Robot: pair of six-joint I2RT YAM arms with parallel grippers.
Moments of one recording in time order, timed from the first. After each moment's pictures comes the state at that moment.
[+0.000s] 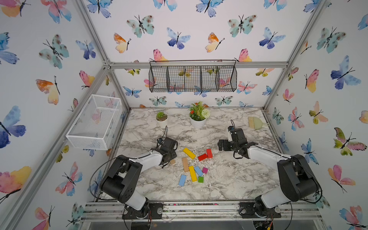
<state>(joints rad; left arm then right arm) -0.48 1.55 0.72 -0.24 -0.18 -0.91 0.41 1.54 0.81 -0.14 0.01 0.29</state>
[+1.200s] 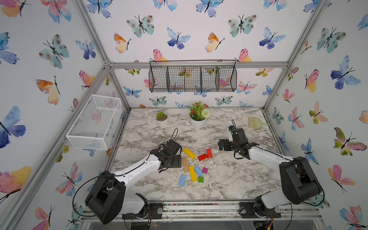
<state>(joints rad) -0.67 1.33 0.79 -0.66 -0.14 -0.59 0.41 1.50 0.79 -0.14 0.01 0.29</state>
